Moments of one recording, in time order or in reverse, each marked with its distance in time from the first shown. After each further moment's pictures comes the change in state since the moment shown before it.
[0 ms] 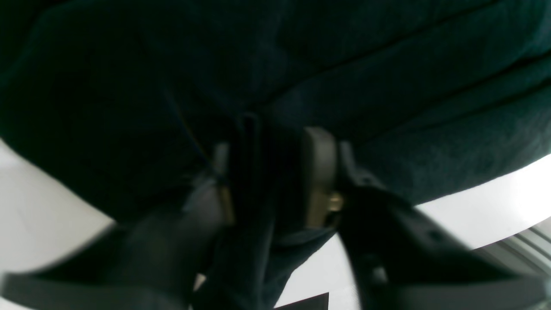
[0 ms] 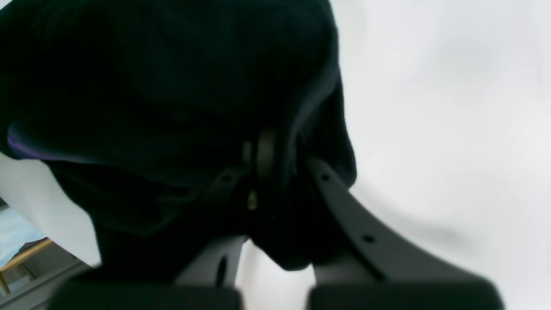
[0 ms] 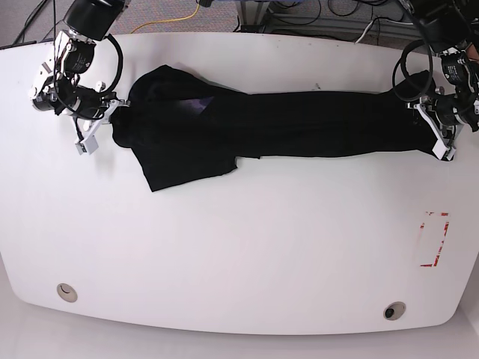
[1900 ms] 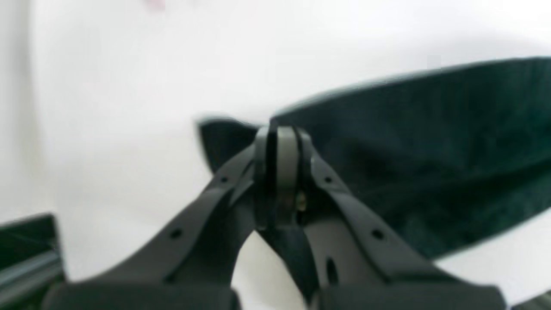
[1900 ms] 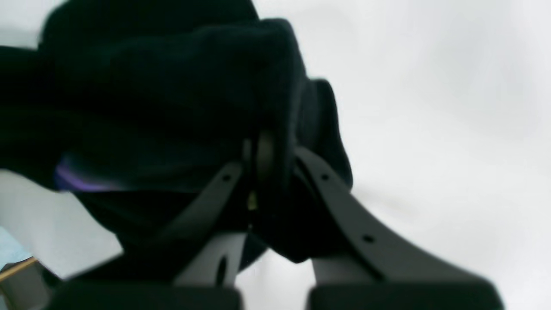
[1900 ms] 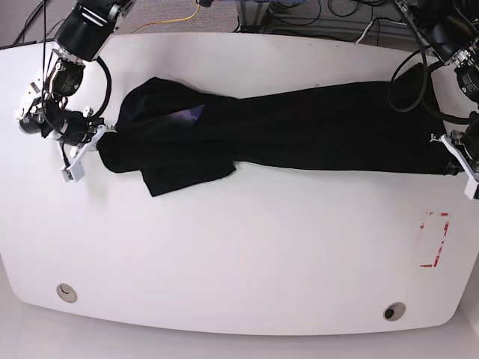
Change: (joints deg) left arm -6.7 -0.5 -4.1 23.1 1.6 0.0 1.0; right arm 7.1 2.7 0.3 0.2 0.3 0.0 -0.5
